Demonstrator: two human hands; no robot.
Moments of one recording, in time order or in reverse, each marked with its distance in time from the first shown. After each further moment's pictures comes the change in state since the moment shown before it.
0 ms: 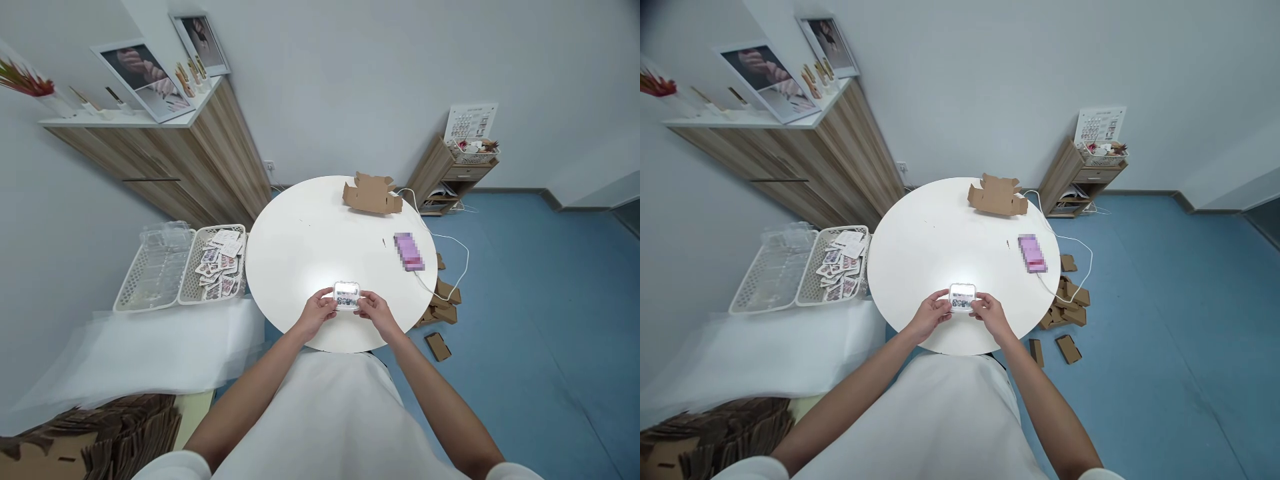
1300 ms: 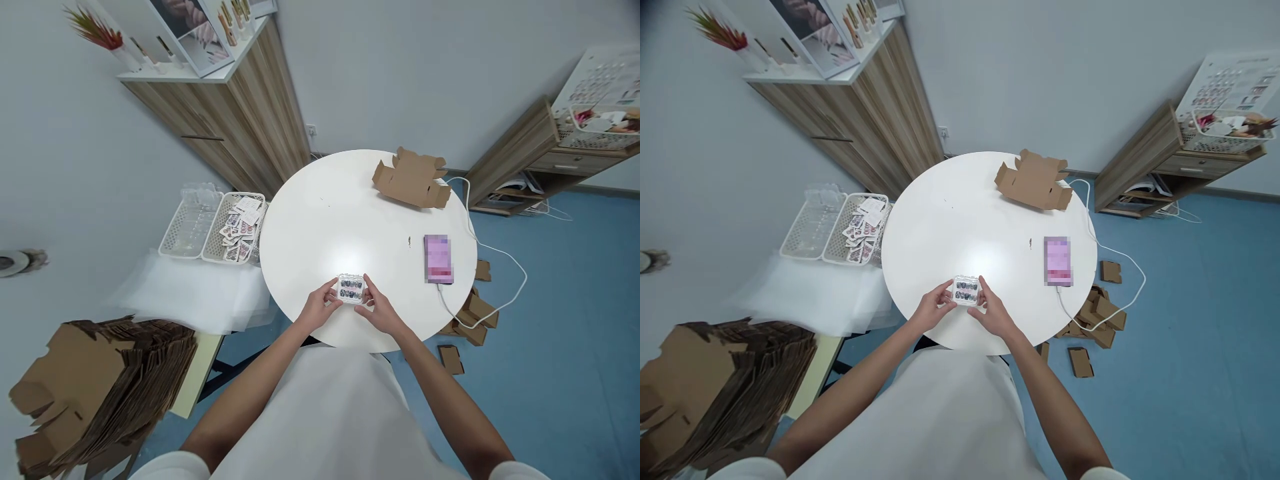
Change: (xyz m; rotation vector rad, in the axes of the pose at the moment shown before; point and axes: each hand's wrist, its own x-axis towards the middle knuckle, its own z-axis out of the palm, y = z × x) left_hand 0.011 -0.016 0.027 0.769 0.281 0.235; right_hand 0.053 0.004 -0.046 -0.605 -0.394 -0.291
